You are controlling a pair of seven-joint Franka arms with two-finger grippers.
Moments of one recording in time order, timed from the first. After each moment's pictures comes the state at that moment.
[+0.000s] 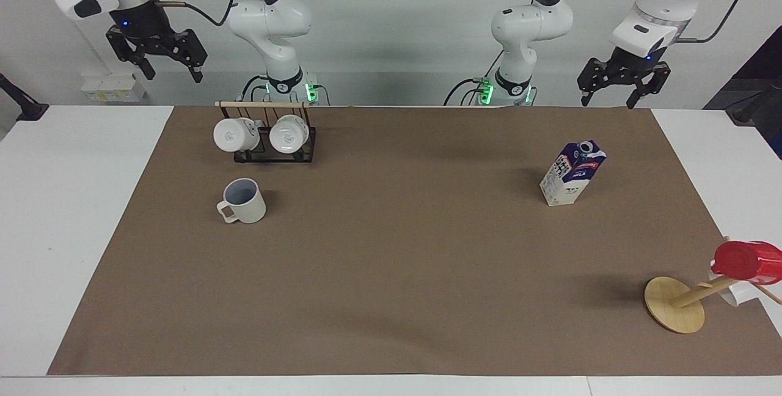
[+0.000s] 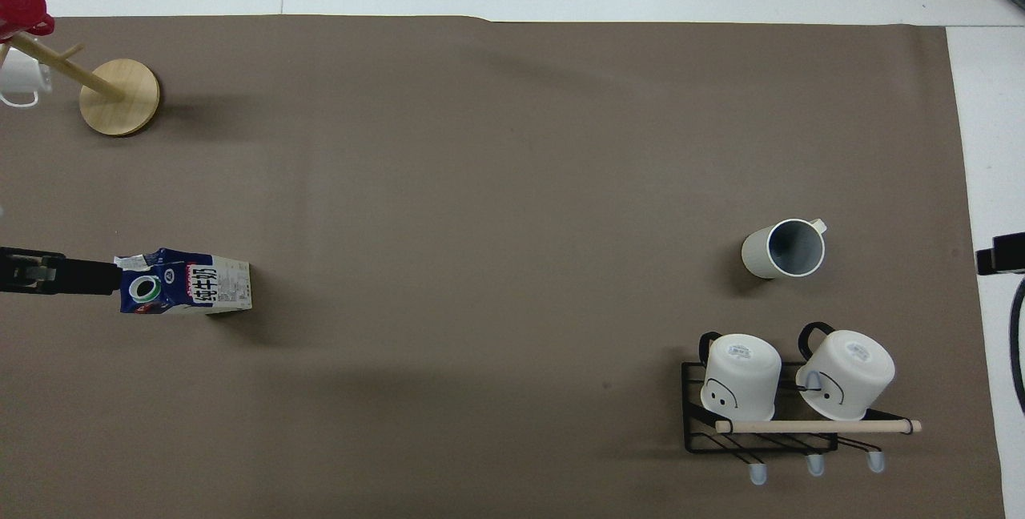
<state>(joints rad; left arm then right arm) 0.09 -0.25 -0.14 -1.85 -0.02 1.64 0.13 0.05 -0.14 -0.13 -1.57 -0.03 1.42 0.00</state>
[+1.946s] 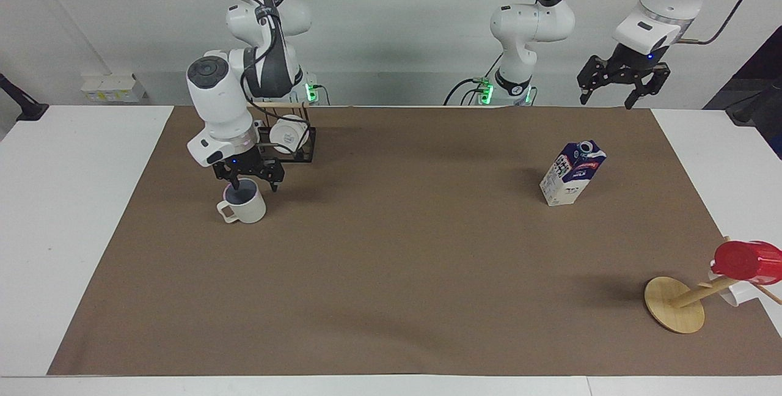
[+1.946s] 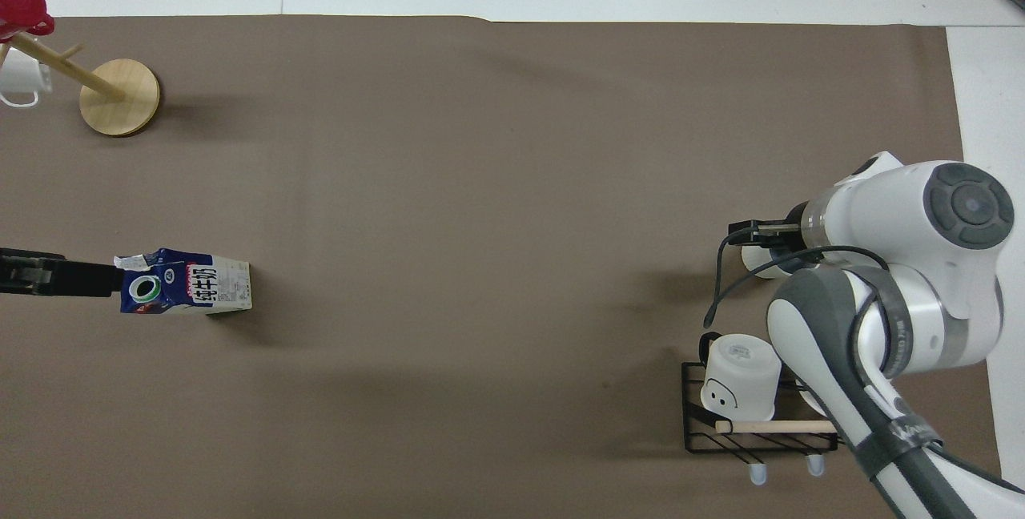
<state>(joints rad) -0.09 -0.25 0.03 -1.85 -0.02 1.64 0.13 0.19 0.04 -0.12 -2.16 -0.03 2.27 0.15</state>
